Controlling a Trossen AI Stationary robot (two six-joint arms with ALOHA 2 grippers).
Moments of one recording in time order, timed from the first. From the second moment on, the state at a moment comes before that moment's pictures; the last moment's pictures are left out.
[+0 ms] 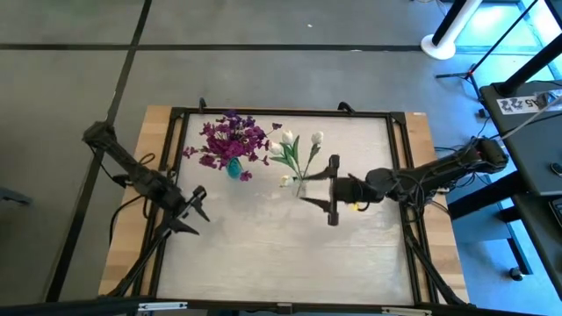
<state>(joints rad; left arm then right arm) -0.67 0.33 0.01 0.41 -0.14 -0.17 0.29 1.25 0.84 0.46 0.31 -0.21</state>
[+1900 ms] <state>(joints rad) -0.36 0.32 0.01 0.25 -0.06 -0.15 -0.21 0.21 0.13 0.23 -0.24 -0.01</state>
